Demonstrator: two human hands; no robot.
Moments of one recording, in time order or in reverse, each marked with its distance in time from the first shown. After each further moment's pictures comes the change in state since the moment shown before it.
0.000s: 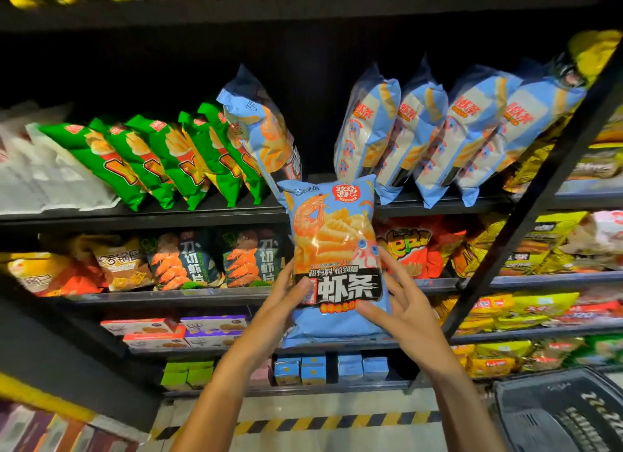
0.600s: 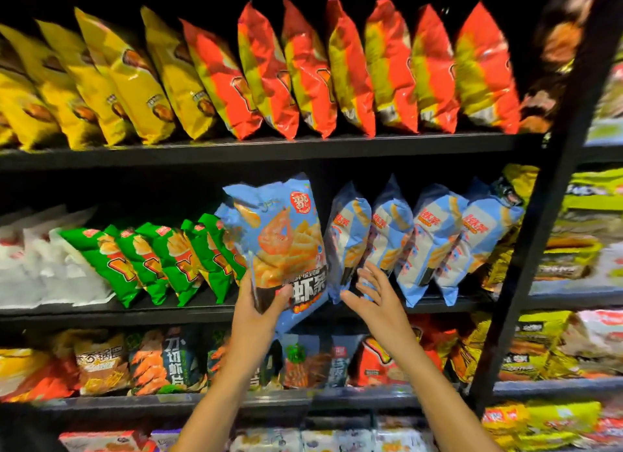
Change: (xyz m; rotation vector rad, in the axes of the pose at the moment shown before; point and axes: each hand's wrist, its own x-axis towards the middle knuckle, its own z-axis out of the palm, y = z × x) left_hand 0.070 0.103 0.013 0.083 0.418 0.594; right_hand 0.133 -0.054 -0.038 -0.107 0.131 -0.143
